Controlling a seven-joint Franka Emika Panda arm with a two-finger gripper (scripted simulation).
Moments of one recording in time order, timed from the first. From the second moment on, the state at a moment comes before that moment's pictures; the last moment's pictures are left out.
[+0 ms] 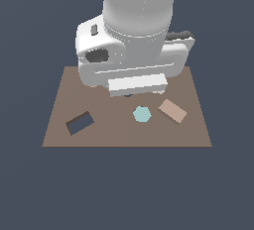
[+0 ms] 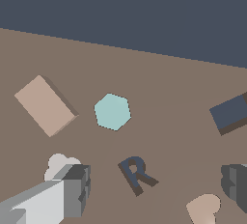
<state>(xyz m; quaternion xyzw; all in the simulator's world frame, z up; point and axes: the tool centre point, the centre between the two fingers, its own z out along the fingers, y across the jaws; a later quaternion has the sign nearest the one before) 0.025 0.010 0.145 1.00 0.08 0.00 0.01</state>
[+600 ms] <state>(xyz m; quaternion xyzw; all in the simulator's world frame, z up) 0.049 0.089 0.086 0.96 0.29 0.00 0.00</state>
